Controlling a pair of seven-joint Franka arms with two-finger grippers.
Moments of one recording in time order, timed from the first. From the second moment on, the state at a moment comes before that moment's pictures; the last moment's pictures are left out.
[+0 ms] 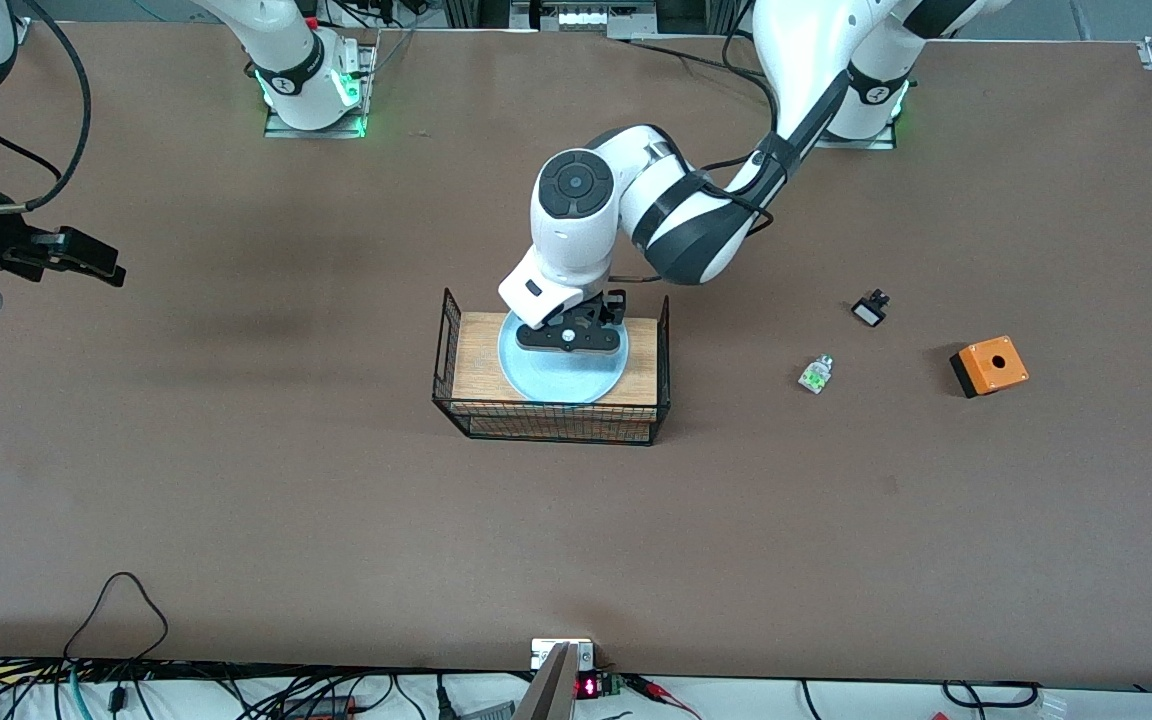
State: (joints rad) left arm -0.54 0.73 -0.33 -1.27 0.21 2.00 -0.84; right arm 0.24 0.08 -0.28 -1.61 0.02 1.64 0.02
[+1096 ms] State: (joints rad) left arm -0.41 0.56 -0.33 -1.22 0.20 1.77 -0.86; right arm 0.24 0.09 -0.27 -1.61 0.08 1.61 0.05
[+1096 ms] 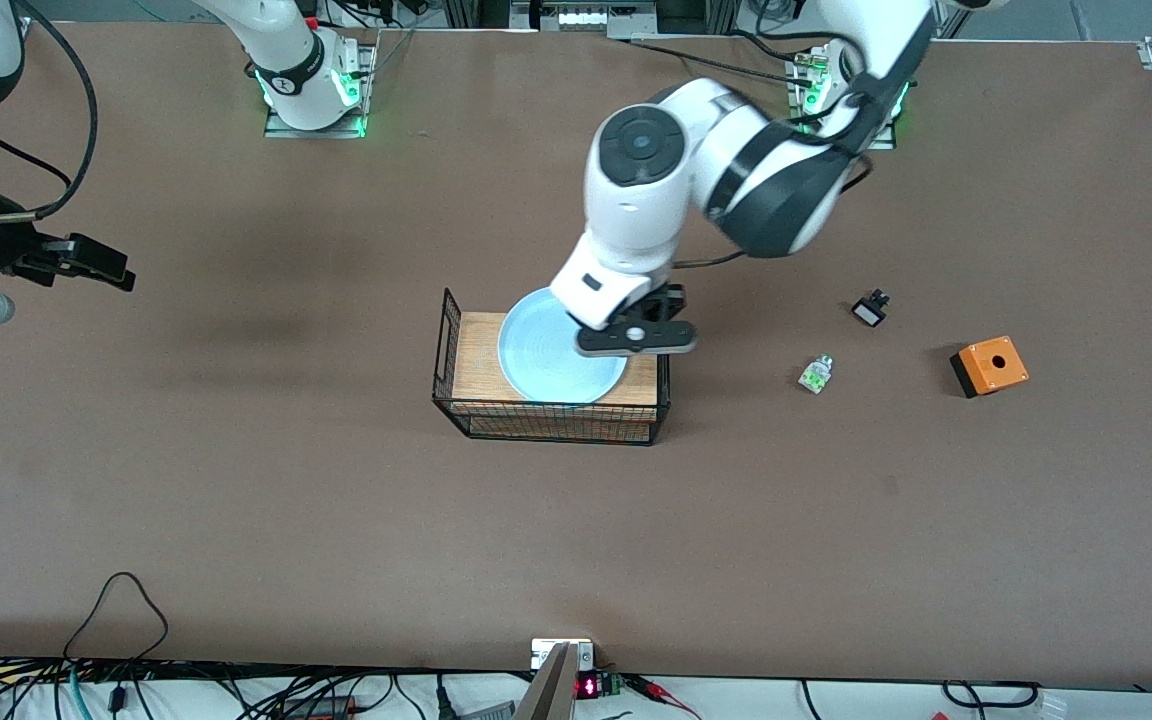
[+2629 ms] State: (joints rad) left arm 0.26 0.65 -0.30 -1.83 0.33 2.33 0.05; right arm 0.52 0.27 0.12 -1.60 0.08 1.82 1.27
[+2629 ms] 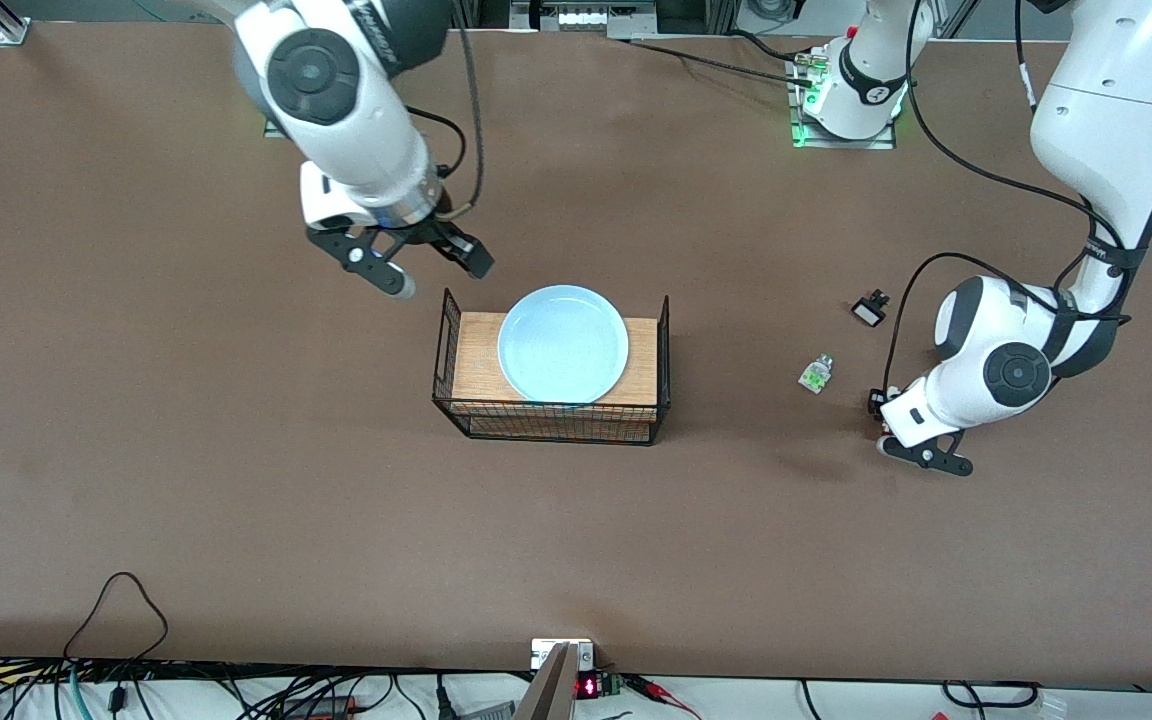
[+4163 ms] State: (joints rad) left arm 0.23 0.48 -0.66 -1.36 0.33 1.42 -0.18; right arm 0.59 0.49 0.10 -1.63 0.05 2.17 1.53
